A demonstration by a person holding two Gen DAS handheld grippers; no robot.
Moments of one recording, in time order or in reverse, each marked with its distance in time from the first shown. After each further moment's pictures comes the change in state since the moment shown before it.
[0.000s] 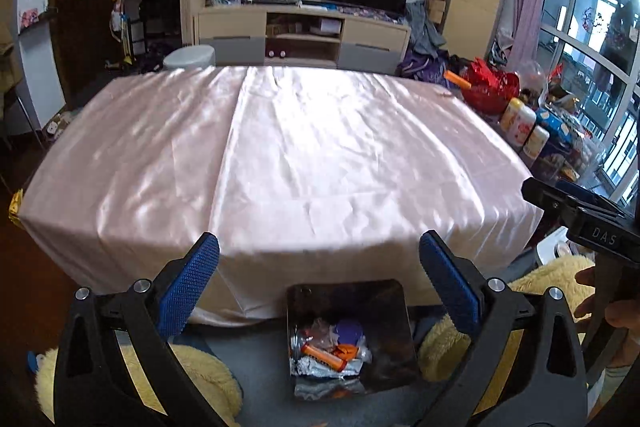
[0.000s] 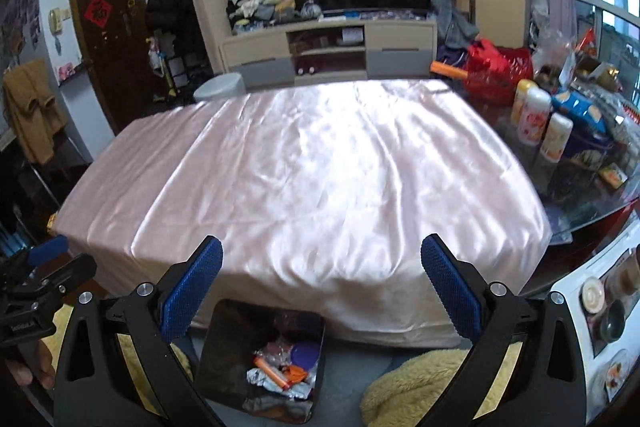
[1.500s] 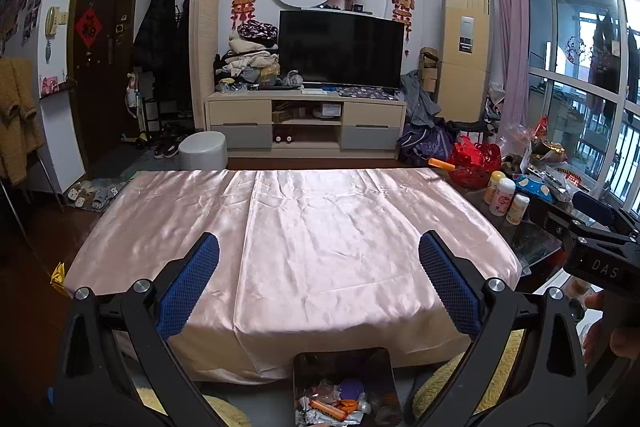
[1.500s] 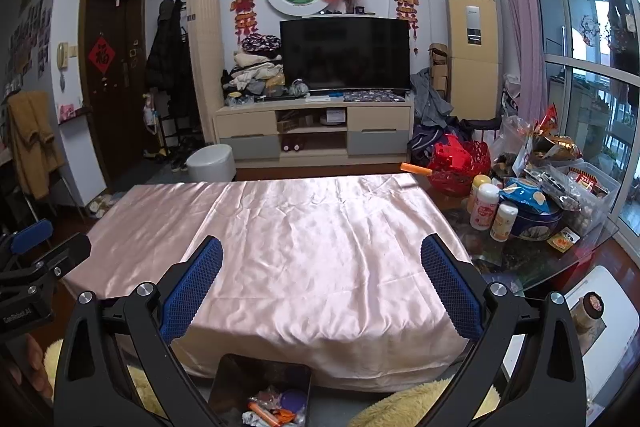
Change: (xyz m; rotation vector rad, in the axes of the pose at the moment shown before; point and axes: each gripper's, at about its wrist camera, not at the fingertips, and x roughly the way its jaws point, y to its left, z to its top) left arm -0.097 -0.036 0.059 0.051 -0.257 0.037; right arm -0.106 0.019 0.042 -0.031 -0.239 -0.080
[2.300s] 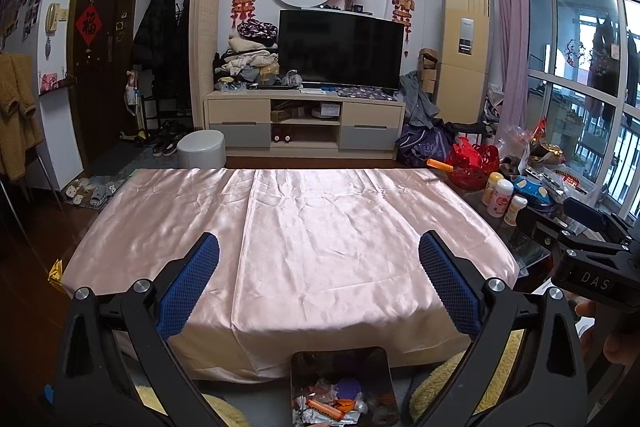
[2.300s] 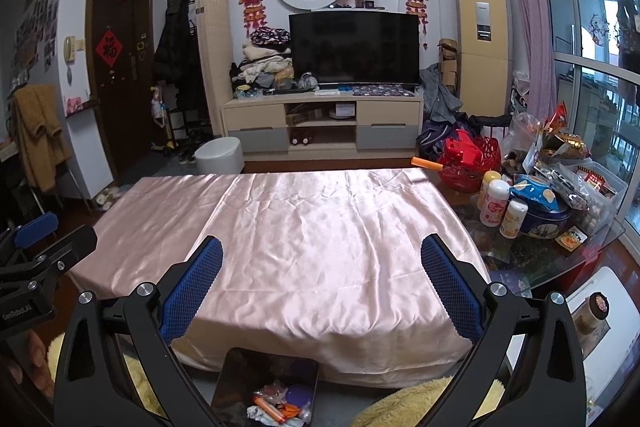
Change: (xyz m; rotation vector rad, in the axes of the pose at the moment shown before) left arm 0.000 -0.002 -0.001 -0.002 0.000 -0.004; right arm 0.003 0.008 -0.001 -0.015 0.023 0.032
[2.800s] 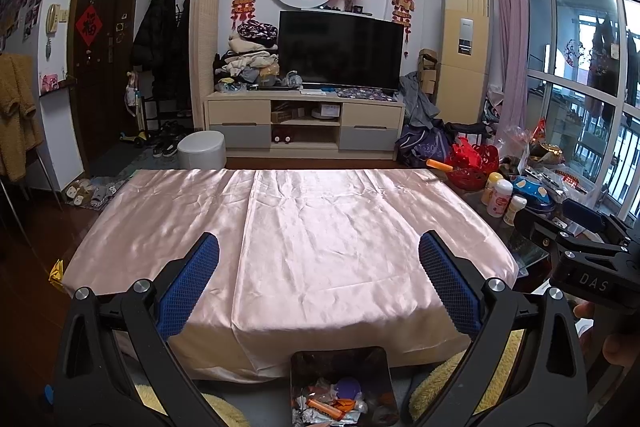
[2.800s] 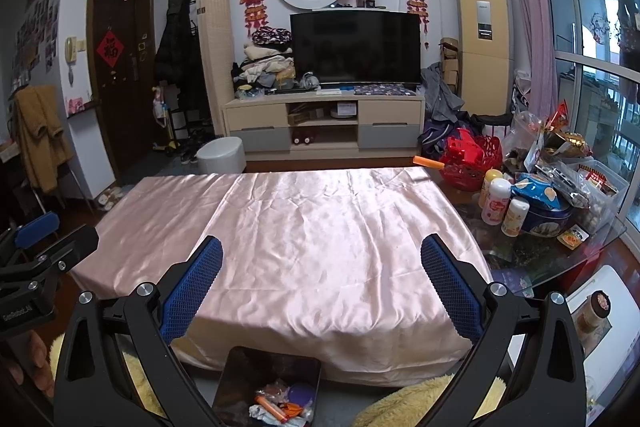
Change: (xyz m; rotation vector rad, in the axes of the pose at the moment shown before) left arm -0.002 -0.002 0.000 -0.002 -0.001 0.000; right arm -0.003 0.001 -0.001 0.006 0.002 0.006
